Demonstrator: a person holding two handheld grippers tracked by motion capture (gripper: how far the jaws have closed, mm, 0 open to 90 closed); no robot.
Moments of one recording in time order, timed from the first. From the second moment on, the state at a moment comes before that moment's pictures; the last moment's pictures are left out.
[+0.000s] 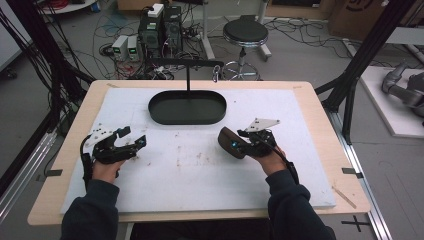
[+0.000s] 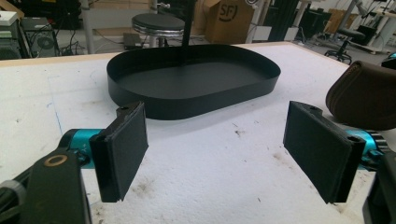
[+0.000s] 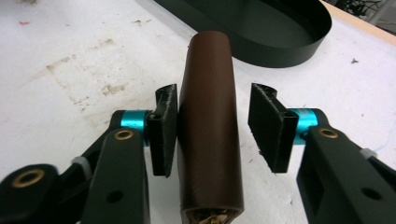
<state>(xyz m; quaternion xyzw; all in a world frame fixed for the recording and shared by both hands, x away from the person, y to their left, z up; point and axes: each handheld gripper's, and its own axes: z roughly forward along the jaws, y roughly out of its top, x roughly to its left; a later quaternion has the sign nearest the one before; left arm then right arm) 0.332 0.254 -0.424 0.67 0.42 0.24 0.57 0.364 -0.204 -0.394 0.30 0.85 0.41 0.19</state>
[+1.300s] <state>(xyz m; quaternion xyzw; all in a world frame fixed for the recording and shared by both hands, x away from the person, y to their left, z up) 0.332 0.254 -0.423 0.67 0.40 0.25 0.57 0.419 -0.167 -0.373 0.33 0.82 0.45 0.12</state>
